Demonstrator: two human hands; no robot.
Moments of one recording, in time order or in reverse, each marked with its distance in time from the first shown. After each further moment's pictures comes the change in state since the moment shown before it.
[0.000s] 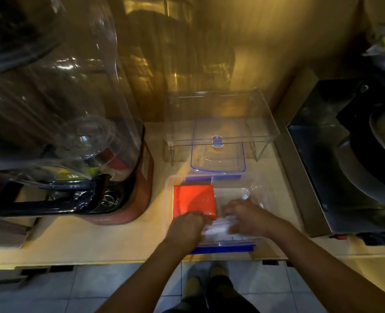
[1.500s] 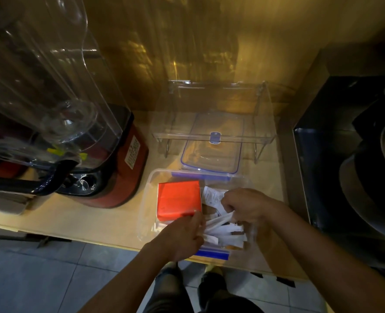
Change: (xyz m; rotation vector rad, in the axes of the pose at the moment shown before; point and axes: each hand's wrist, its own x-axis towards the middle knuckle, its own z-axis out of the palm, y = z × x) left_hand 0.009 0.052 0.011 -0.324 -0.049 -0.128; right_hand 0.010 0.048 -0.050 -0.213 -0.185 -0.243
